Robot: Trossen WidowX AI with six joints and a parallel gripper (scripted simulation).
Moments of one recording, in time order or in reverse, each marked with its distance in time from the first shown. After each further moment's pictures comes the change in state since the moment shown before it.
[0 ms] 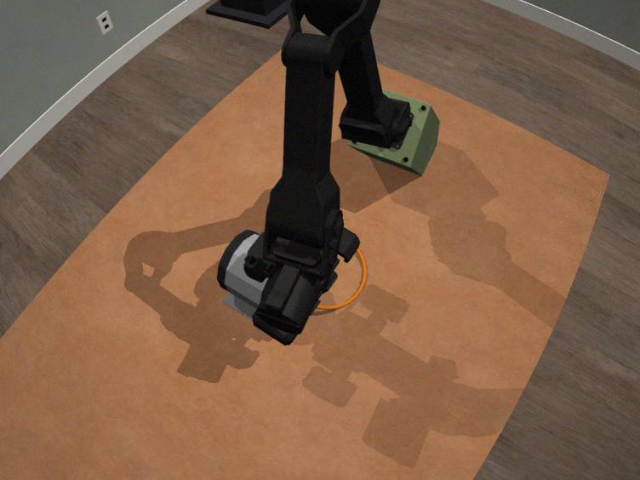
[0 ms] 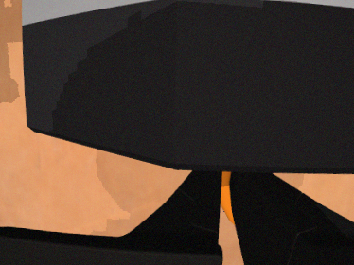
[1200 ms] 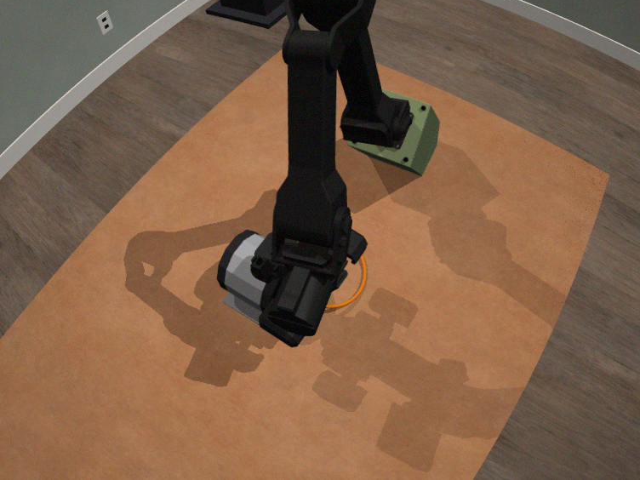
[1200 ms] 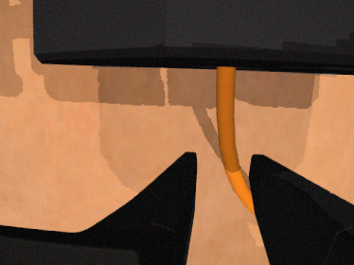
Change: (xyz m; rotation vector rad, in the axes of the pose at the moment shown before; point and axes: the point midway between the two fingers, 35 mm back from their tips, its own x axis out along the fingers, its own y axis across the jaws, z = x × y) arm -0.006 -0.001 -0.010 0.005 0.002 0.013
